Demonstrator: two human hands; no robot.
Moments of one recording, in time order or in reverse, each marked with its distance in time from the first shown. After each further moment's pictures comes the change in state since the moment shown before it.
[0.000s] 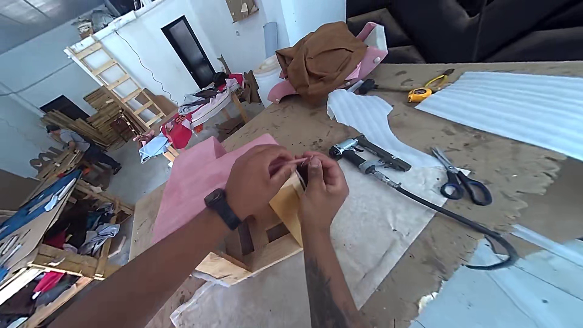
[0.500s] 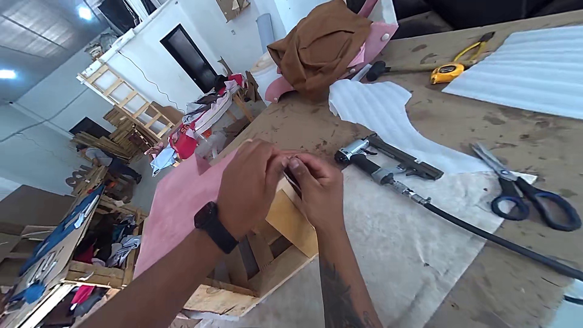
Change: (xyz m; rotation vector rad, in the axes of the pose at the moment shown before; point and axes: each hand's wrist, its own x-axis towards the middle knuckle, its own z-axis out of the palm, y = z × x) left_hand 0.077 -0.004 0.045 0.158 -0.022 -0.045; right_hand 0.089 0.064 -0.033 0.024 -0.344 0.096
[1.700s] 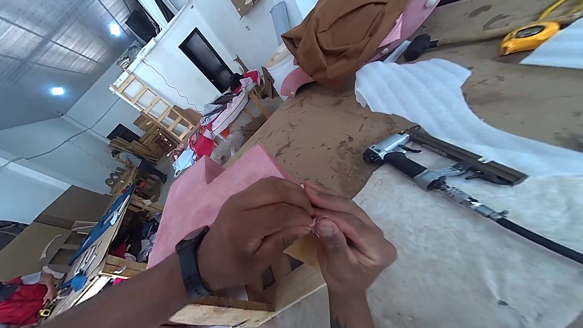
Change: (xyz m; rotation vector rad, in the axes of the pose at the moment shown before) left_hand -0.022 -0.010 -0.009 -0.394 -0.114 0.488; right_hand -0.050 0.024 0.008 0.190 0.217 -0.372
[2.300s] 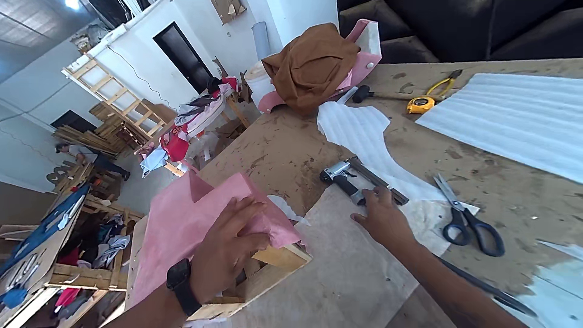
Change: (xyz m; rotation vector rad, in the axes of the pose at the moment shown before) left_hand -0.022 0.008 -0.010 0.223 -0.044 -0.277; right_hand 0.111 0.013 -0.230 -1.613 -0.741 0.691
